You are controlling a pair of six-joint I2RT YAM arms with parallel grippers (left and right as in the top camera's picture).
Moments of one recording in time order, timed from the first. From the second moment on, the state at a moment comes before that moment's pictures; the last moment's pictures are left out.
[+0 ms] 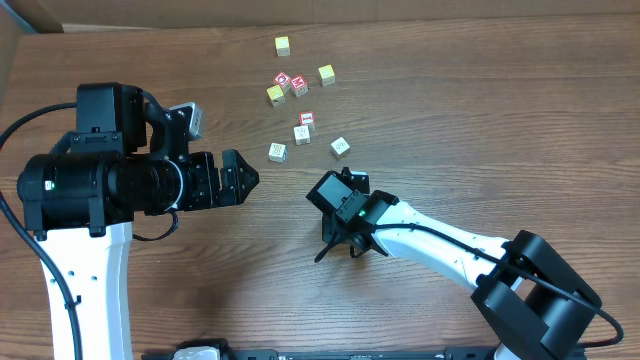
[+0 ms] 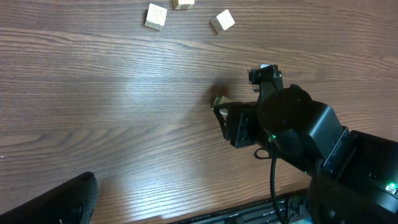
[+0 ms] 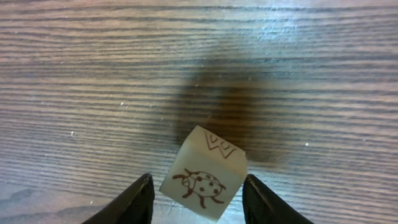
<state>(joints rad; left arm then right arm) 0.04 1.33 1.70 -1.57 0.38 -0.10 0.86 1.81 1.10 -0.56 0.08 0.88</state>
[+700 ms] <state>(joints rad) 0.04 1.33 1.70 -1.57 0.38 -0.10 0.86 1.81 1.10 -0.56 0.10 0.80</state>
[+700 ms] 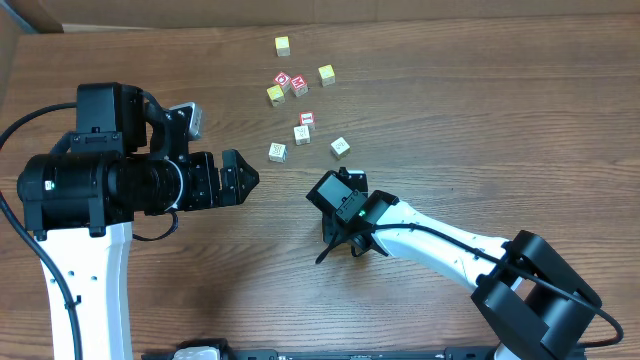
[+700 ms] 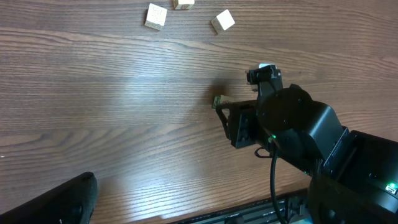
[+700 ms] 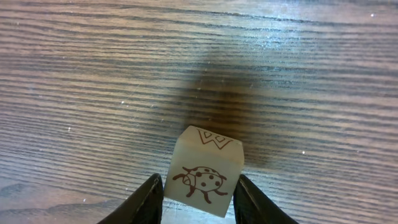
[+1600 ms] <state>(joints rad) 0.04 1.33 1.70 -1.57 0.38 -0.10 0.86 1.81 1.10 -0.56 0.10 0.68</state>
